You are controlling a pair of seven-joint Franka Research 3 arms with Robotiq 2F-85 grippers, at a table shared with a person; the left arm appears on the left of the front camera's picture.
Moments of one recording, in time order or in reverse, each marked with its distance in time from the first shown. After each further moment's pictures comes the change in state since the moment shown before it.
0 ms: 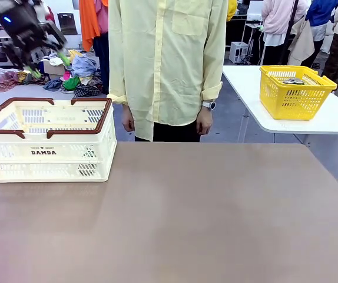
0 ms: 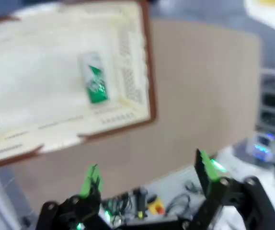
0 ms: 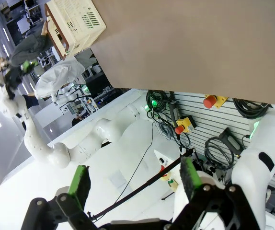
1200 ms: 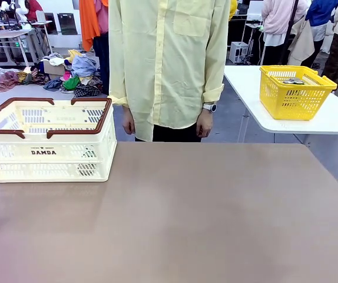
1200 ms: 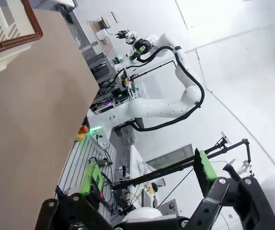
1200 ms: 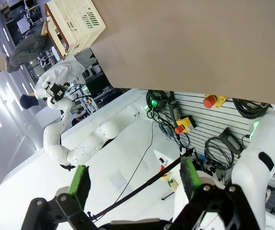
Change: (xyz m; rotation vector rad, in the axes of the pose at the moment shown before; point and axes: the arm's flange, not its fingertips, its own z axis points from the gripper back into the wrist) left arm -0.193 0.267 -0.071 -1.130 -0.040 -0.281; right arm 0.000 0.000 0.001 -0.001 0.000 0.000
